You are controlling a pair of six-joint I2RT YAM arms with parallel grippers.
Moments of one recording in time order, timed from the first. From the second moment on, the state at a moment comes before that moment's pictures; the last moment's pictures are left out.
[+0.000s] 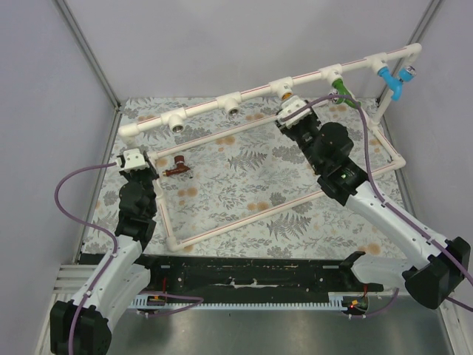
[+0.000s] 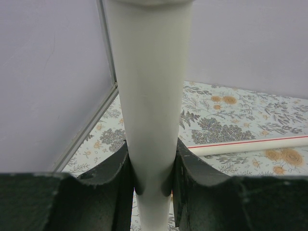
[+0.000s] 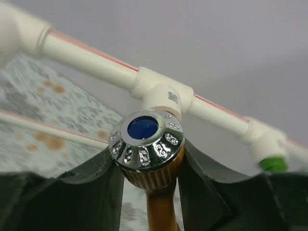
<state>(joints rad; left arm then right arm) -0.22 0.72 0.36 0.53 -0.49 0.08 0.64 1.19 1.13 0.15 0.19 -0.73</state>
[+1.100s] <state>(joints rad) -0.22 0.71 0.36 0.52 -0.48 0.08 0.59 0.87 1.15 -0.05 0.07 -0.62</state>
